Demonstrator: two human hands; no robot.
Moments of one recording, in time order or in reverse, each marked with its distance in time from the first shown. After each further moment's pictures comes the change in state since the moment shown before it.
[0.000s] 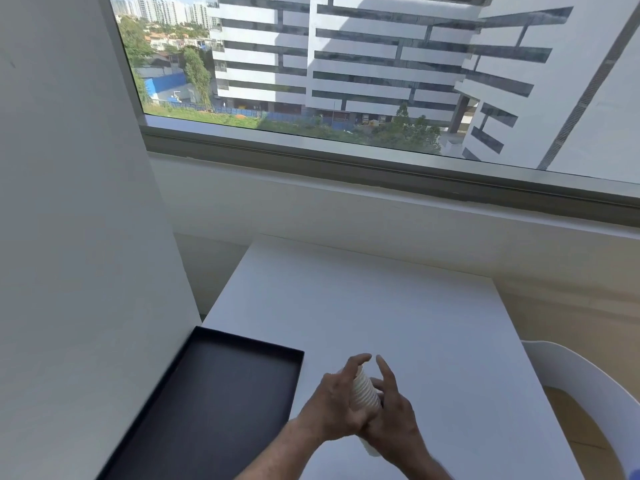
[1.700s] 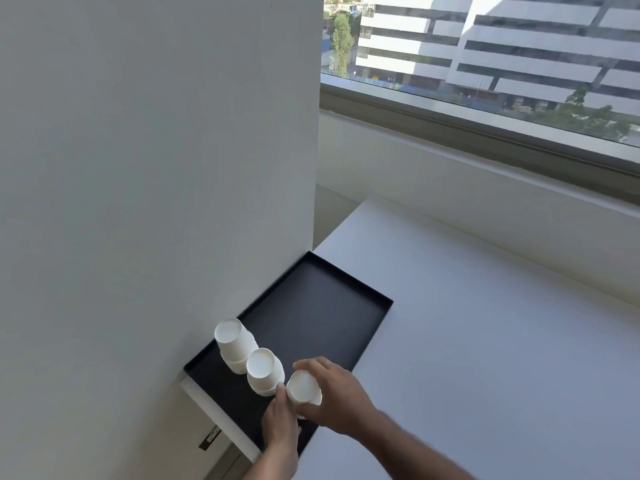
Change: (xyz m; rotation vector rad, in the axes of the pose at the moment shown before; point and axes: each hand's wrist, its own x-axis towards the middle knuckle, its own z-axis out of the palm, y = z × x) left_hand -0.231 -0.073 0.046 -0.973 1.184 -1.112; right_hand -0.086 -0.085 0.146 -0.264 -0.567 -0.641
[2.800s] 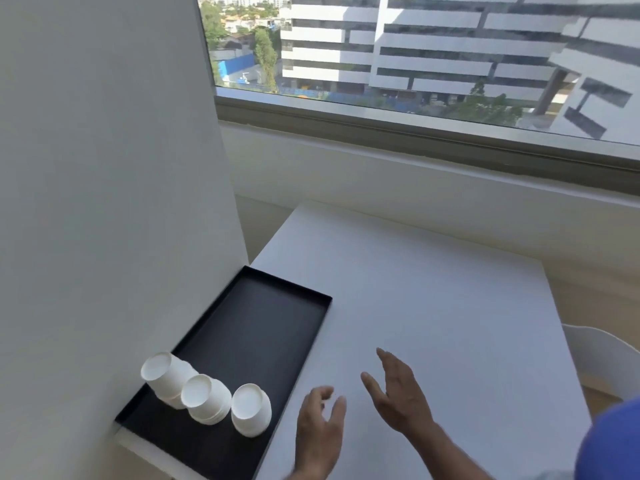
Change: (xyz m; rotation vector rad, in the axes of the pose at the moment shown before) left_hand -0.100 -0.032 0.083 0.633 -0.370 0.613; right_hand -0.121 0.137 -0.055 0.037 0.329 0.628
